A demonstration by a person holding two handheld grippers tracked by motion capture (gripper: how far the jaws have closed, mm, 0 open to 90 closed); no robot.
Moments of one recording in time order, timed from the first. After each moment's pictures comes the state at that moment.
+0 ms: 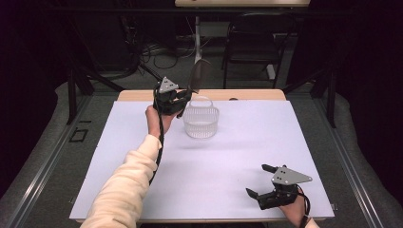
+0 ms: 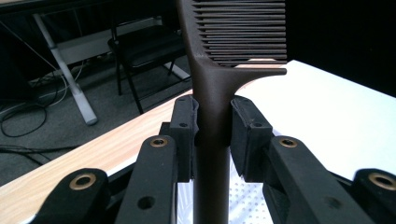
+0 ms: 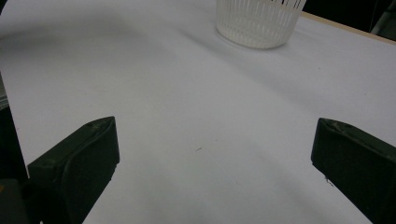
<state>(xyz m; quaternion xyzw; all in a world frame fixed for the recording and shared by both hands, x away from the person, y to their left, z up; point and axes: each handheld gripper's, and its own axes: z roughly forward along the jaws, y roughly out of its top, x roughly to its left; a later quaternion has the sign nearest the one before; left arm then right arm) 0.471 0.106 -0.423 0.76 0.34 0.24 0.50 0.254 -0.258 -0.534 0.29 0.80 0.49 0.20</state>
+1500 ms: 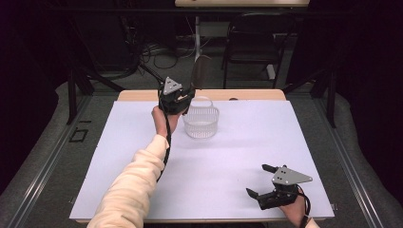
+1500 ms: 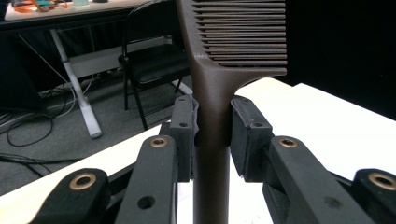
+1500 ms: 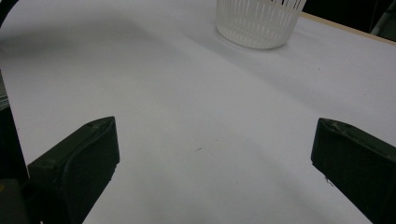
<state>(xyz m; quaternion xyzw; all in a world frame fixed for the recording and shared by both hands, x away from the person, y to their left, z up) 0.477 0.092 -0.433 0.73 0.35 0.26 0.53 0.254 -0.259 -0.534 0.29 0.80 0.49 0.20</state>
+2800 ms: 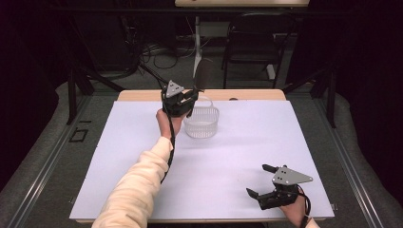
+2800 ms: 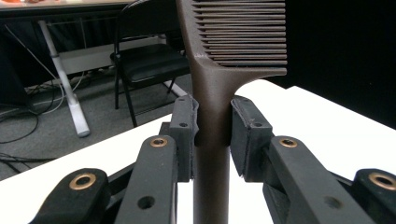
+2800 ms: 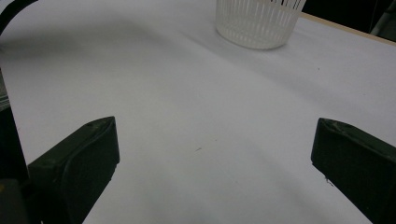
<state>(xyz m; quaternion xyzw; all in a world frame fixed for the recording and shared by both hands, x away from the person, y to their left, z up) 0.481 0.085 -0.450 0.72 0.36 0.24 0.54 0.254 -0.259 -0.533 0.29 0.80 0.49 0.20</state>
